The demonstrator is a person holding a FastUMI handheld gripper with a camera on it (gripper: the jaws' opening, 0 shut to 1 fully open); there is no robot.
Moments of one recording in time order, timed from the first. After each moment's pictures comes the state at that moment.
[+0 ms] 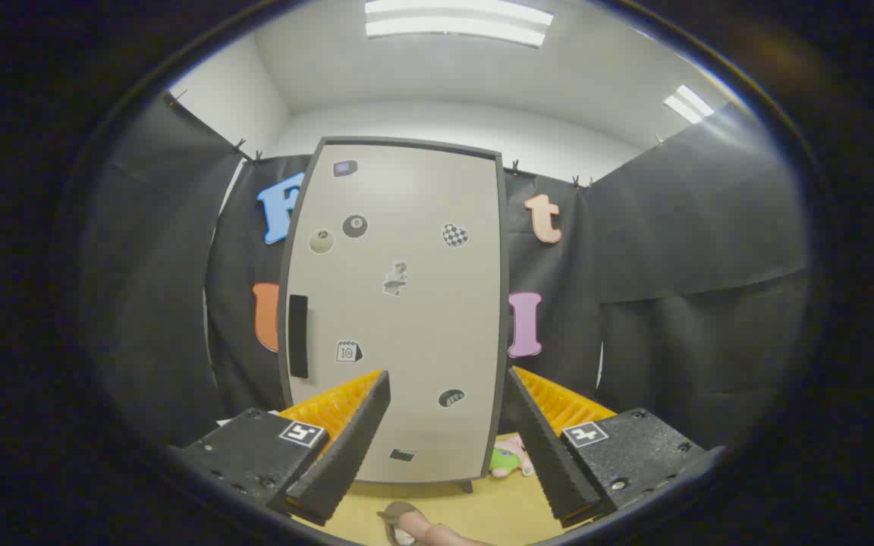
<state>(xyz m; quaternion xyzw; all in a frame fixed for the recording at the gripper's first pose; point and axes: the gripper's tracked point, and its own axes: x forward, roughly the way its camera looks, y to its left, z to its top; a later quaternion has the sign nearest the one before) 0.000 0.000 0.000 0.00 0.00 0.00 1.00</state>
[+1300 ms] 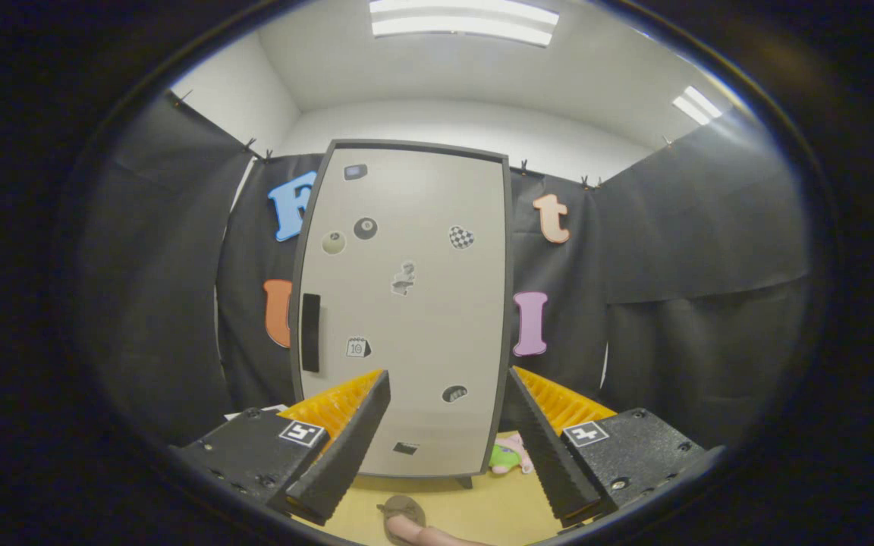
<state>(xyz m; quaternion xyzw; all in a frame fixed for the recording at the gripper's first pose) -0.012 0.007 0.009 -0.01 0.00 0.01 1.00</state>
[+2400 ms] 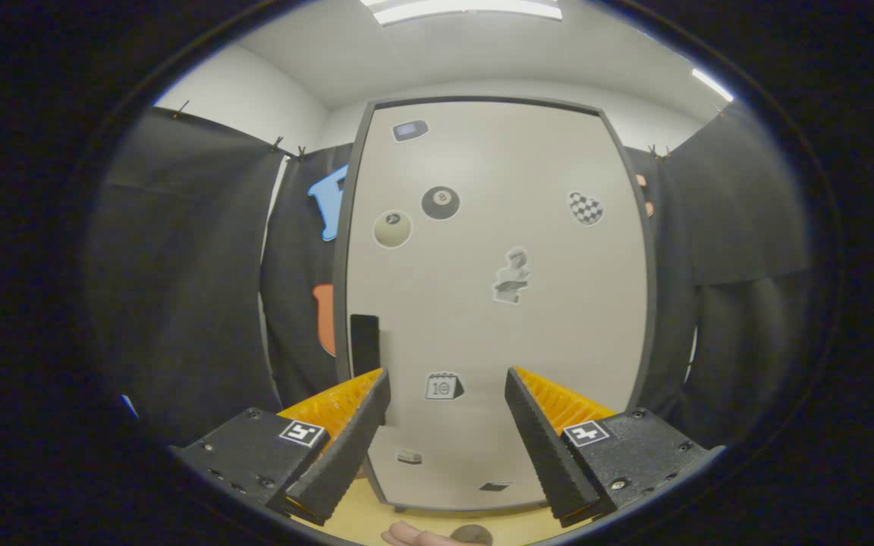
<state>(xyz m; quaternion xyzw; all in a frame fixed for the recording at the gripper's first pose) 0.130 0.151 0.004 0.04 0.04 0.17 0.98</state>
